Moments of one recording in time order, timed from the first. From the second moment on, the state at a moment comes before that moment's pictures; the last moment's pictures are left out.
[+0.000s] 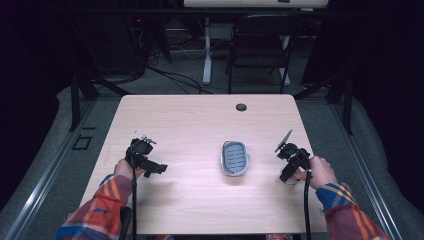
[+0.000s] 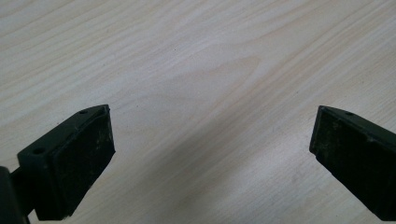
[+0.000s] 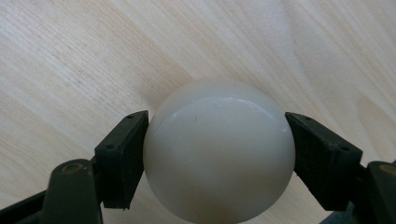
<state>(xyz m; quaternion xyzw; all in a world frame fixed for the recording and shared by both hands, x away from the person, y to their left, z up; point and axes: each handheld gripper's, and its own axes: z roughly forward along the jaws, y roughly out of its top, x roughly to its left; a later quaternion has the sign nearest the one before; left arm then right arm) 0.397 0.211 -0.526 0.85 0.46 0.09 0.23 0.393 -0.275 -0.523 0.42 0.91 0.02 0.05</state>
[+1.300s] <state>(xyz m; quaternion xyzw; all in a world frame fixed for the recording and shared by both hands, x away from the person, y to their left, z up) 0.398 0.211 -0.527 0.86 0.46 0.08 0.23 0.428 -0.201 -0.446 0.35 0.93 0.03 0.09</state>
